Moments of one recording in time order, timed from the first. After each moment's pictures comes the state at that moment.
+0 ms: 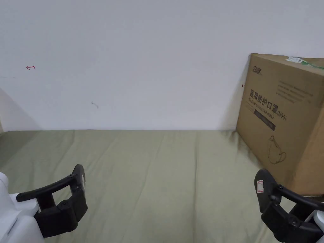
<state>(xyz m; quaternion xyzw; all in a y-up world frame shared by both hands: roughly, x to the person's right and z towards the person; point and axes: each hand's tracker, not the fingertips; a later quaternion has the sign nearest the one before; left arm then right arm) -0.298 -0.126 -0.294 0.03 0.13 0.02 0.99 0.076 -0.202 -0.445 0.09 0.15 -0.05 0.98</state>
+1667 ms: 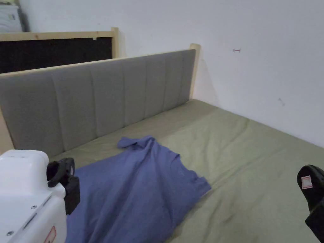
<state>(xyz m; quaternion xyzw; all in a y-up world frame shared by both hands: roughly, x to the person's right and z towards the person) -0.416 -0.148 -0.071 -0.10 0.49 0.08 0.86 -0.217 -0.215 -0.417 -0.01 0.53 -0.06 0.85</state>
